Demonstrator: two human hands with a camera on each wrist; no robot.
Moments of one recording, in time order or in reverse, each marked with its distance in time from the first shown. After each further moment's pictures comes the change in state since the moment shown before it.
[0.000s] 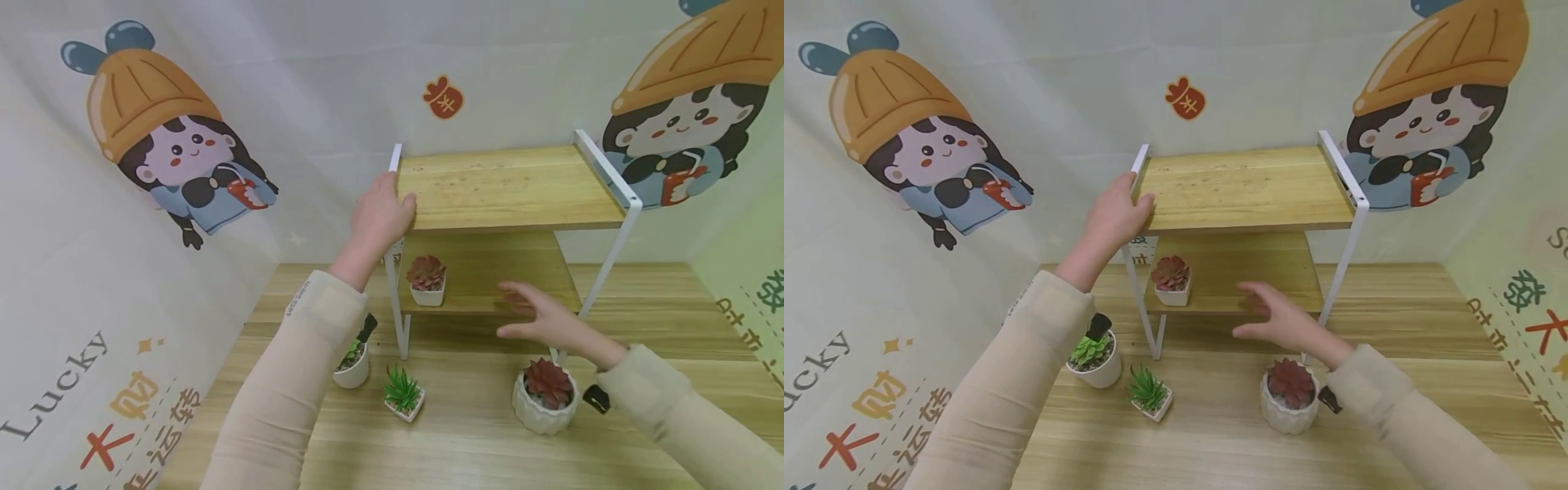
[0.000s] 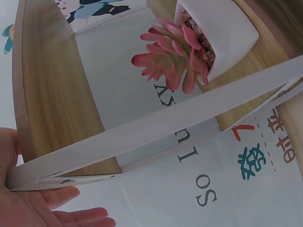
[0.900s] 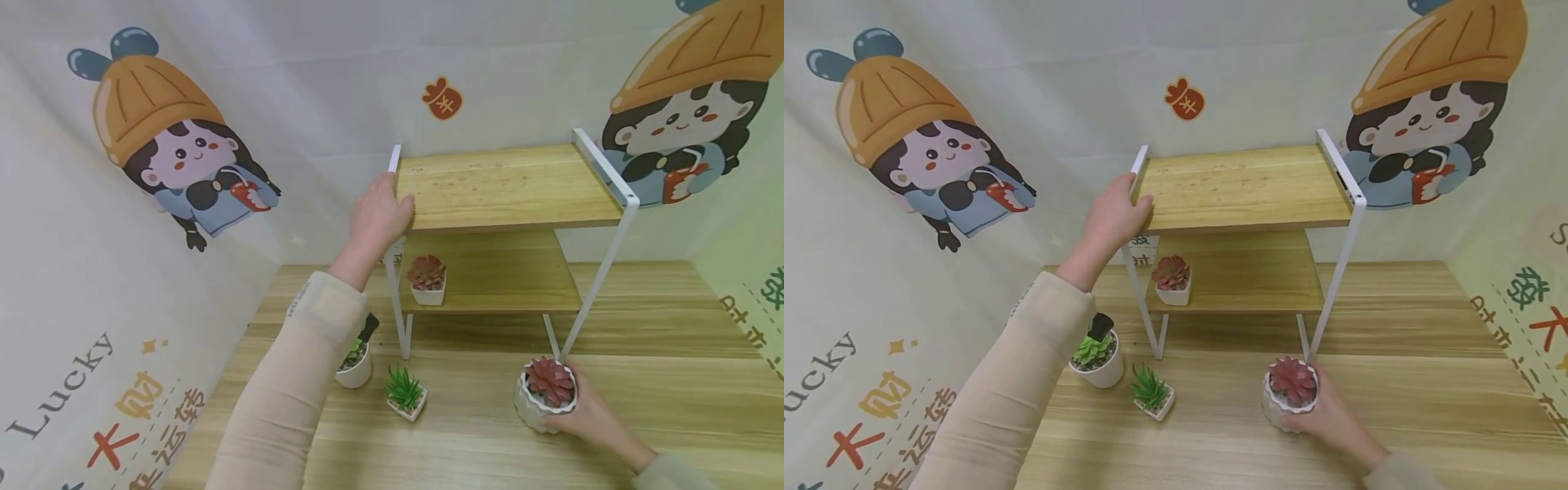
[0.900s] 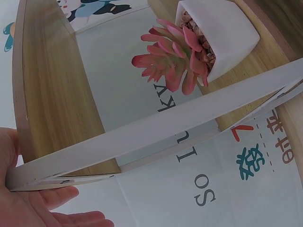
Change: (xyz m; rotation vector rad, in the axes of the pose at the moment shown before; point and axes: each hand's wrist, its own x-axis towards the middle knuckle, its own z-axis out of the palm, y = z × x) left_hand -0.002 0.000 0.000 -0.003 0.019 -0.001; right_hand -0.094 0.111 0.076 -0.181 0.387 0.115
